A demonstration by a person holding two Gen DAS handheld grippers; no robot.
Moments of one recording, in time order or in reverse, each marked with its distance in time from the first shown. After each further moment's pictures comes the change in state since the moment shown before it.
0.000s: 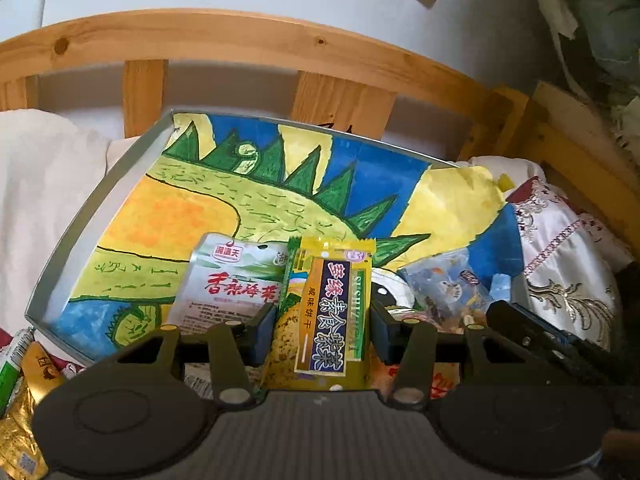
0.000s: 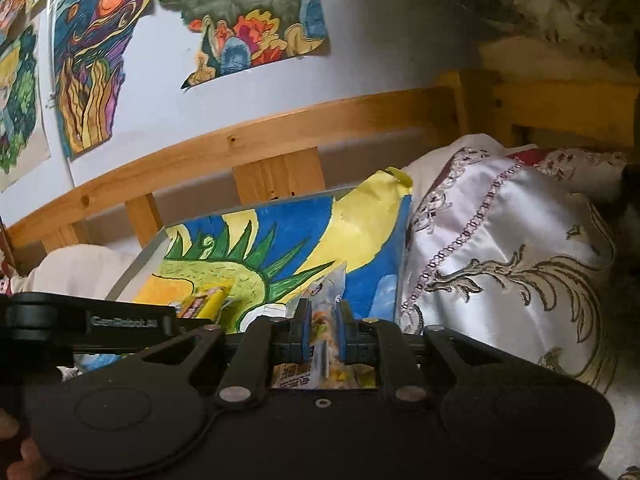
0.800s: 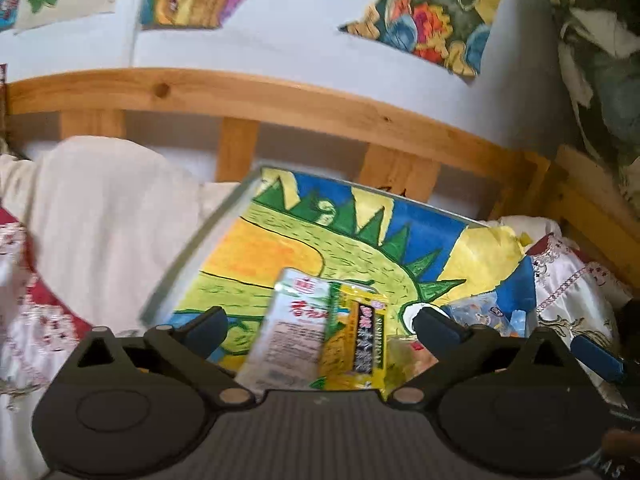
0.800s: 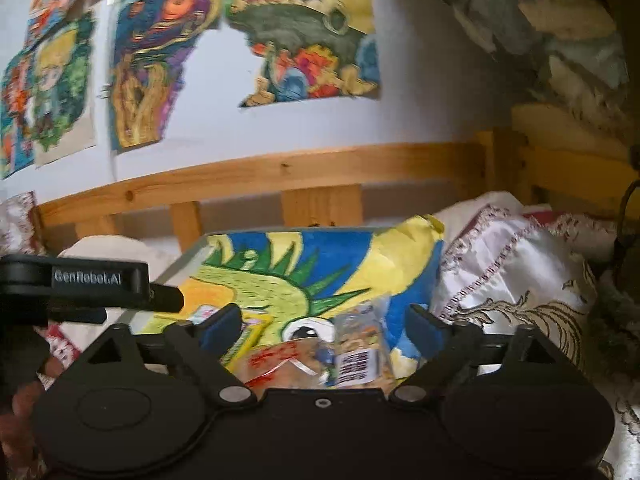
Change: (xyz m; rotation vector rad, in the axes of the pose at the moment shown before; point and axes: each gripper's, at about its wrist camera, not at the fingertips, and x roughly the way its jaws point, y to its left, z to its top) left arm -0.085 0.045 -0.003 -0.066 -0.156 0.099; right arm -0.050 0.037 -0.001 -0.145 -0.086 0.043
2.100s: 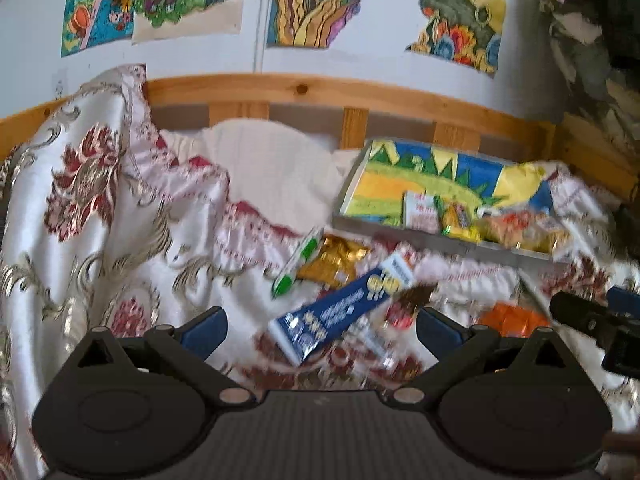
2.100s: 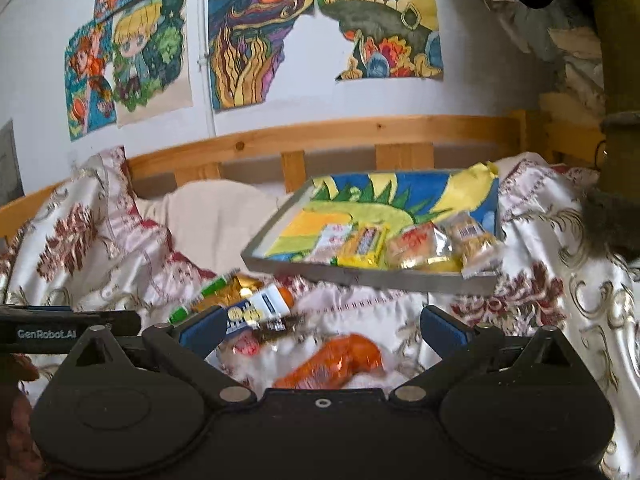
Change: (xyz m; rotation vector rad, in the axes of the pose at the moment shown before) left arm -0.181 0.106 -0.103 0.084 -0.002 0.140; right arm -0.147 0.124 -0.059 0.001 0.112 0.058
